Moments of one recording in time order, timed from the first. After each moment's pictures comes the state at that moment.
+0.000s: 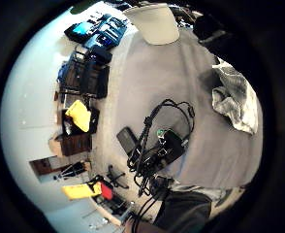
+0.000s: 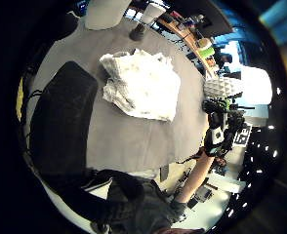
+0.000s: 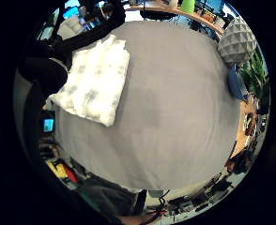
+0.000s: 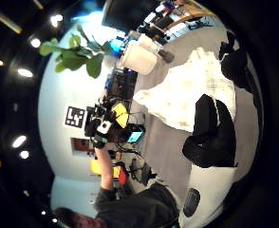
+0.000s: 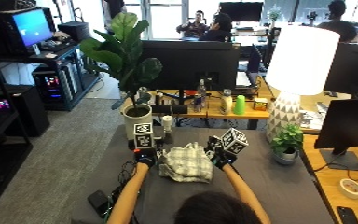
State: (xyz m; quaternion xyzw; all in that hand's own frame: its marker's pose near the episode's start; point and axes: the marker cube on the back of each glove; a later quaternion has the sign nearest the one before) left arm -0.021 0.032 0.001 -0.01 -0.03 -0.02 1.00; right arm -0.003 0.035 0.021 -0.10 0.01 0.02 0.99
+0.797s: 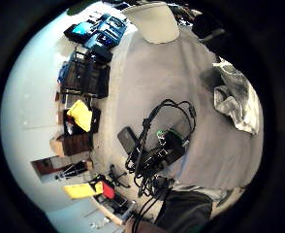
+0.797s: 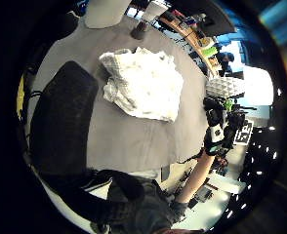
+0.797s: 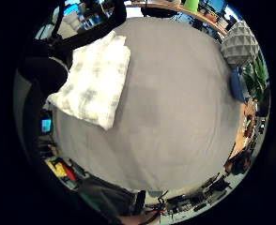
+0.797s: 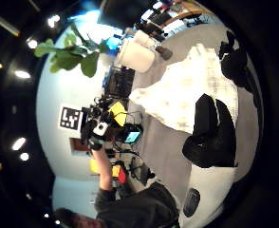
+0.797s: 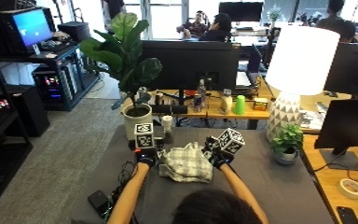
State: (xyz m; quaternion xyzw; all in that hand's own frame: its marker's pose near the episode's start) left arm -0.021 0.030 0.005 -0.01 -0.04 -0.03 1.00; right arm 0.002 0.020 0.034 -0.06 0.04 -0.02 1.00
